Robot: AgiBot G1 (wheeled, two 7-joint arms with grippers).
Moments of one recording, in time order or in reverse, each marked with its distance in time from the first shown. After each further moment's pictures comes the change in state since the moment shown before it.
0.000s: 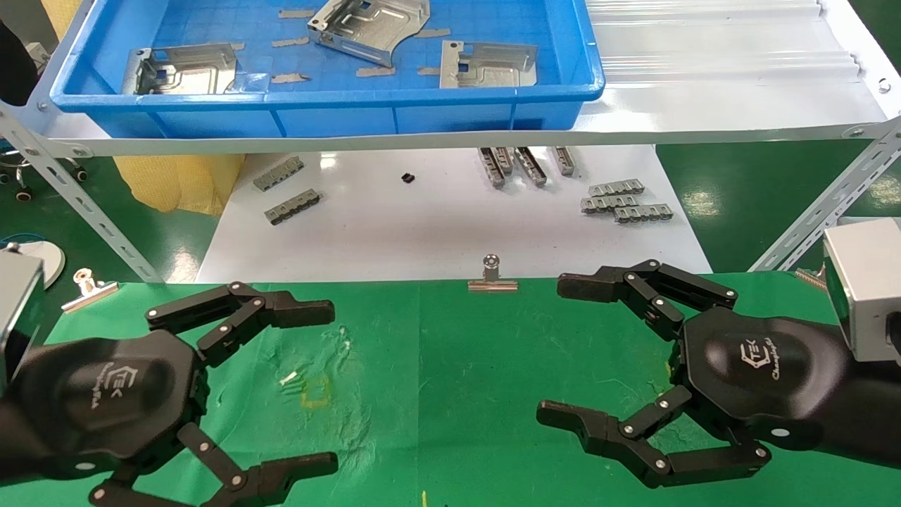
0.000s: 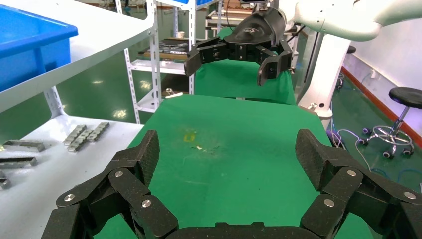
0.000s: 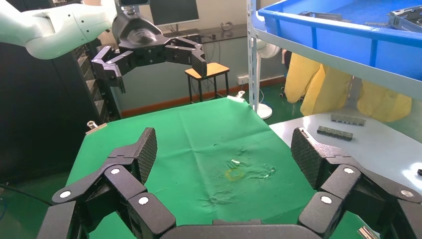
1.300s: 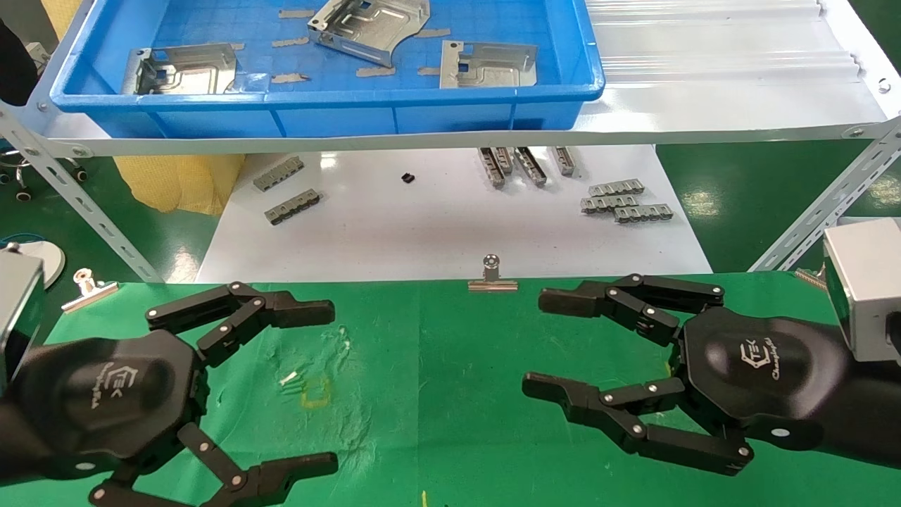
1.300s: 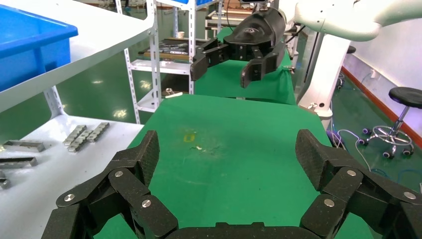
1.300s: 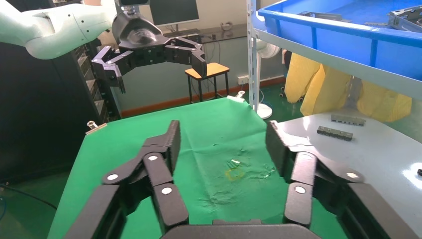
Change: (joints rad) left arm 0.000 0.000 0.000 0.000 0.000 0.000 0.000; right arm 0.000 0.000 0.000 0.000 0.000 0.000 0.000
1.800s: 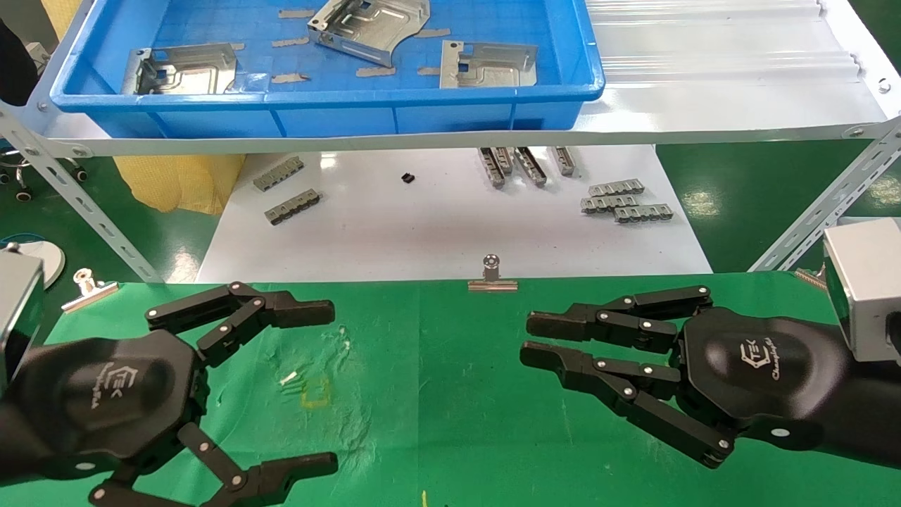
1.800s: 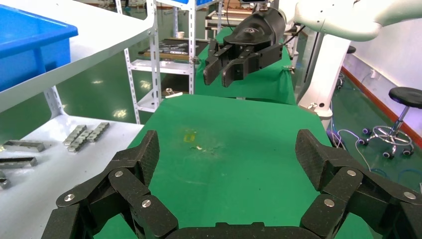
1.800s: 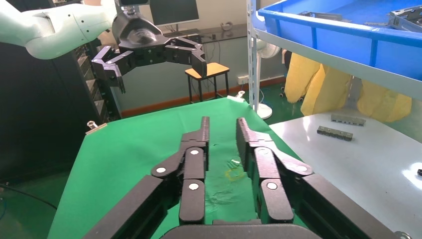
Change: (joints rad) left arm -0.013 0.000 -0.002 0.001 0.005 -0.008 0.000; right arm 0.000 0.000 0.000 0.000 0.000 0.000 0.000
